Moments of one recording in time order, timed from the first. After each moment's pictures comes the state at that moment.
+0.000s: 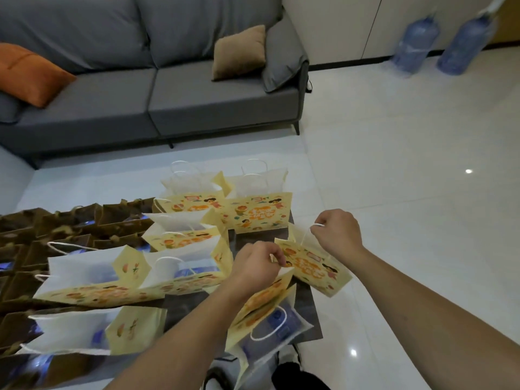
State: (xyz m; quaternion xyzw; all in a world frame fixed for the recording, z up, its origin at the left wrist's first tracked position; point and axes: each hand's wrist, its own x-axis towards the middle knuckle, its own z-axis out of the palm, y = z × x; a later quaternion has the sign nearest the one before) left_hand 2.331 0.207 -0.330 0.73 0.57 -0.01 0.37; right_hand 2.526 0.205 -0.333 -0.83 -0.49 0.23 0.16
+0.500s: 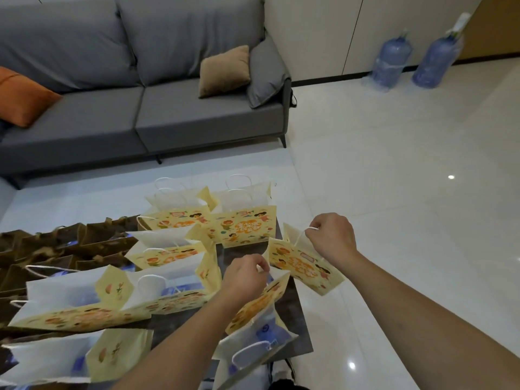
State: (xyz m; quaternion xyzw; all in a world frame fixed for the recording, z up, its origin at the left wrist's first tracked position) left_hand 2.350 0.210 -0.345 0.71 0.61 -0.03 0.35; right_hand 2.549 0.202 -0.312 -0.84 -0.47 0.22 0.19
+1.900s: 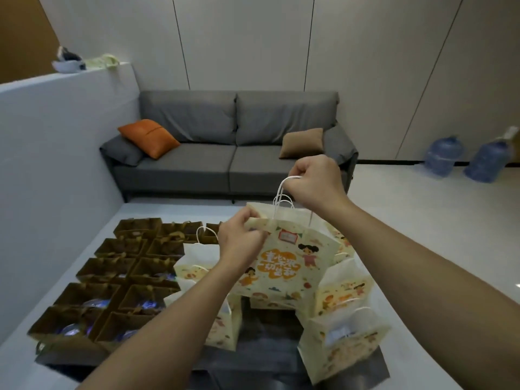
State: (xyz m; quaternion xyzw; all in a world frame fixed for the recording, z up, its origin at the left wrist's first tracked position) left_hand 2.043 0.116 -0.187 0.58 0.60 0.44 0.32; right_hand 2.201 0.141 -0.089 -0.64 -0.66 0.08 0.38
